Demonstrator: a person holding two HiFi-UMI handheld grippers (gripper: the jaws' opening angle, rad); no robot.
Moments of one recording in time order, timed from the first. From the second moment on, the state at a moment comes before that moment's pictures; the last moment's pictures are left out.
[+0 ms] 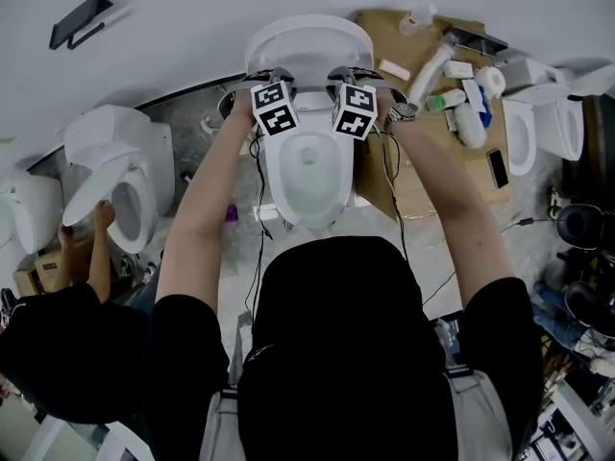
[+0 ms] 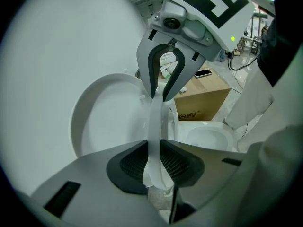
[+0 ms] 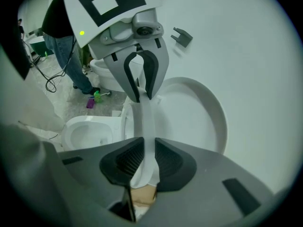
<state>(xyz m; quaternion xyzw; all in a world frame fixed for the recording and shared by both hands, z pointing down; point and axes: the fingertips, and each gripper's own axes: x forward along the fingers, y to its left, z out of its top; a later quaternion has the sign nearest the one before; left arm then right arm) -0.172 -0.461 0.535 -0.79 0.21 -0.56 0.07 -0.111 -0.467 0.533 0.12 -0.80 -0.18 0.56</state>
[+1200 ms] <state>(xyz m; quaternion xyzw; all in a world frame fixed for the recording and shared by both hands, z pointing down) -0.179 -0.519 0.542 -0.78 0.23 -0.58 0.06 -0.118 -0.526 0.539 0.13 -0.80 -0.16 0.56</state>
